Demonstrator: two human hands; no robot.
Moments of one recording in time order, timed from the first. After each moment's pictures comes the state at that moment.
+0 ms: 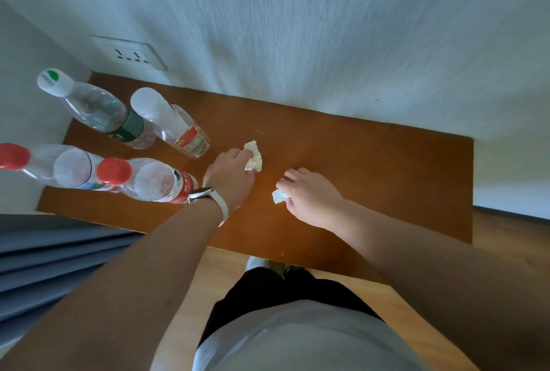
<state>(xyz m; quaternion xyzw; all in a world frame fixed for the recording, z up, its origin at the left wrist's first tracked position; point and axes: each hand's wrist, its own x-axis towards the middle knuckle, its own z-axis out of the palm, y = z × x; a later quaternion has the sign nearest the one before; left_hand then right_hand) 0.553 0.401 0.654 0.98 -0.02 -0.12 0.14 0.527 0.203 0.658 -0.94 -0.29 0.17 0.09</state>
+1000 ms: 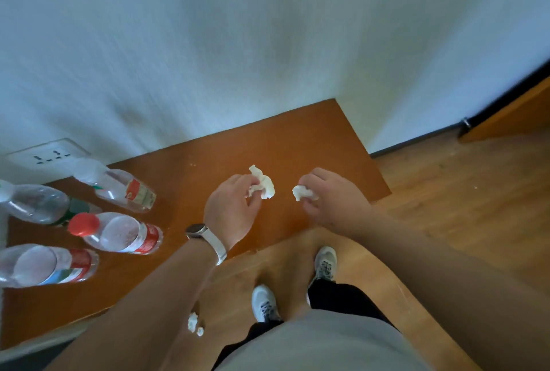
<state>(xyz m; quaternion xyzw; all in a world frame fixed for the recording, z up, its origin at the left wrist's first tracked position) 0.464 0.345 0.754 0.91 -0.30 -0.05 0.27 0.354 0.153 0.777 -0.98 0.07 -0.02 0.20</state>
